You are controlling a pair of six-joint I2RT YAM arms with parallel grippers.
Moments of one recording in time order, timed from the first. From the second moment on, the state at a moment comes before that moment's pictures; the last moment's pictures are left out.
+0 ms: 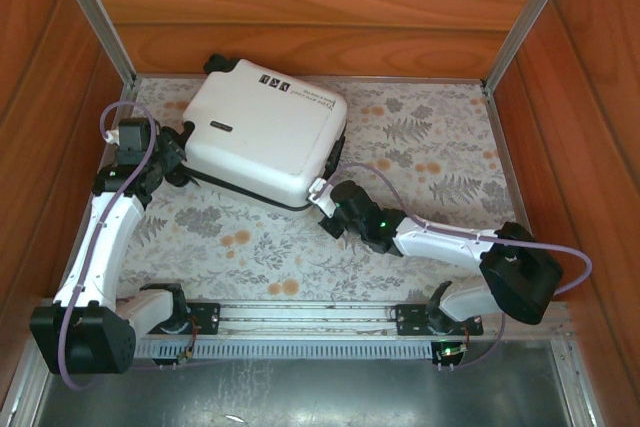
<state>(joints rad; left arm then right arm) -0.01 1.07 0.97 -0.66 -0.18 -0.71 0.94 1.37 0.65 0.01 0.15 -0.19</state>
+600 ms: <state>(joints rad) 0.00 1.26 1.09 -0.66 -0.15 -0.88 0.91 1.39 0.69 -0.02 0.15 -0.15</state>
